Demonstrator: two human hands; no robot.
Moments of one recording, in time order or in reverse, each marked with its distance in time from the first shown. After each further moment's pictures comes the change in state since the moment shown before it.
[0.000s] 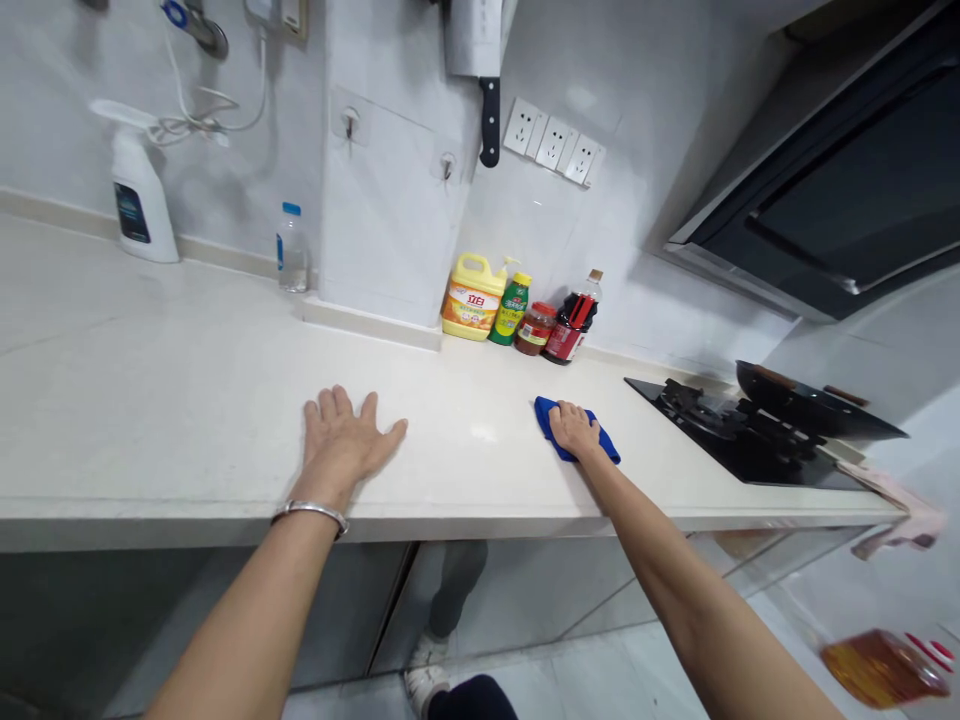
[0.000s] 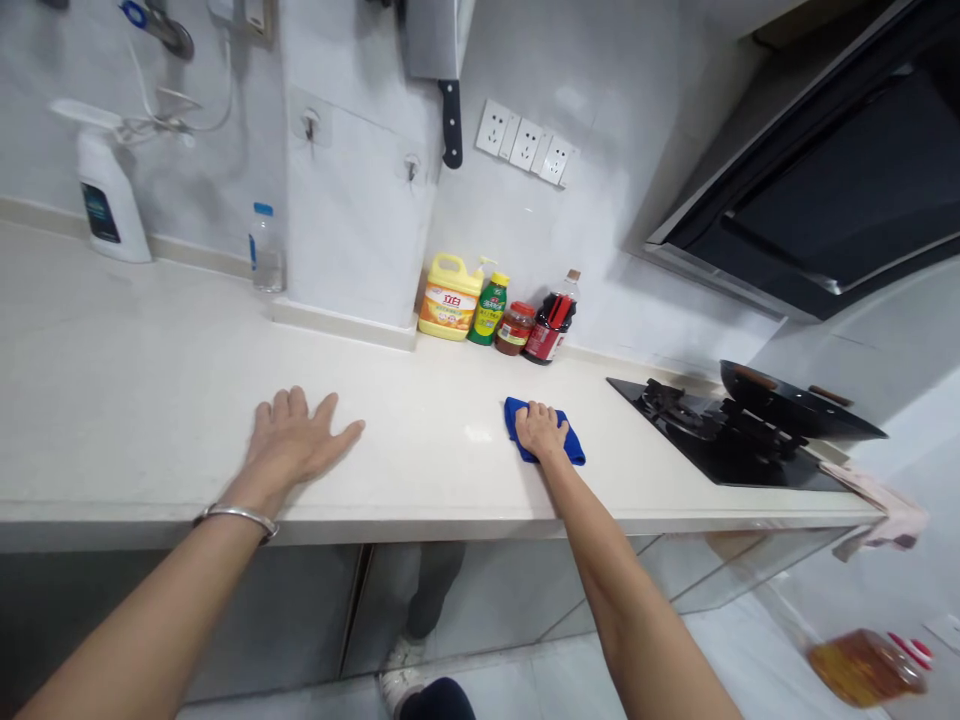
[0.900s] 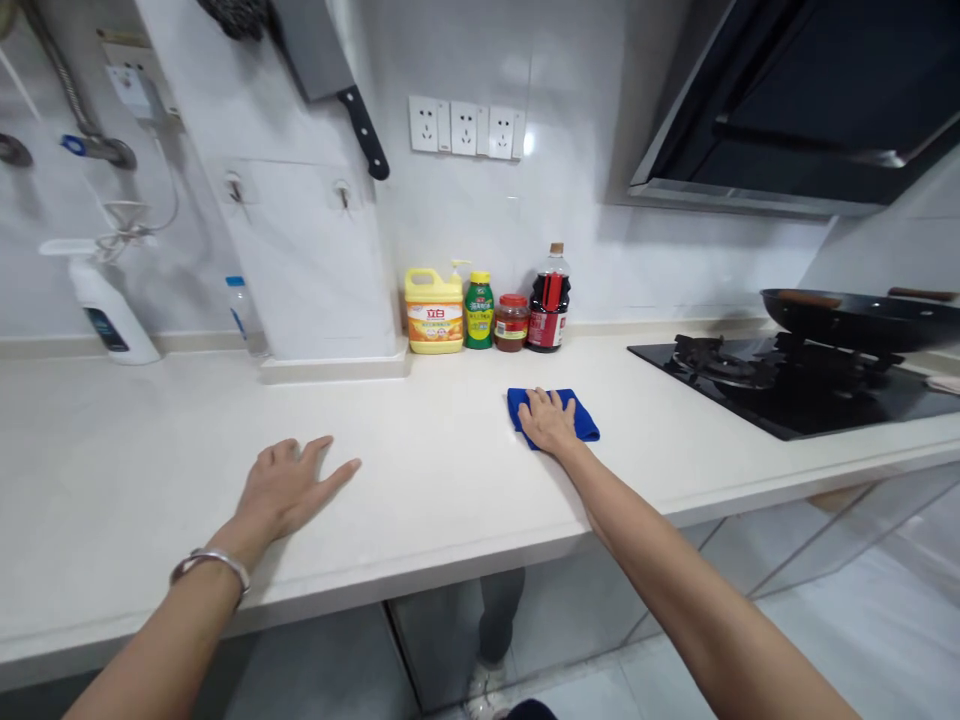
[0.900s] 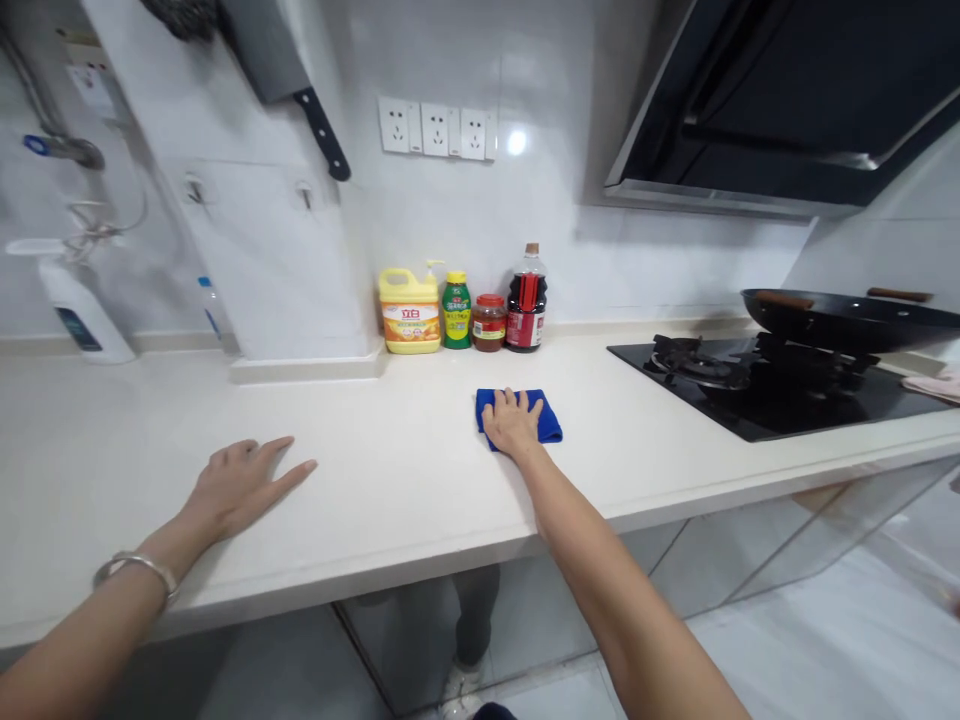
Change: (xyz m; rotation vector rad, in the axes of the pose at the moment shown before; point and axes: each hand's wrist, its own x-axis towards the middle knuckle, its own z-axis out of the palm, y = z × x) left_hand 0.034 -0.017 -0.013 0.091 -0.002 0.093; right_hand 0.021 0.004 0.001 0.126 -0.006 -0.152
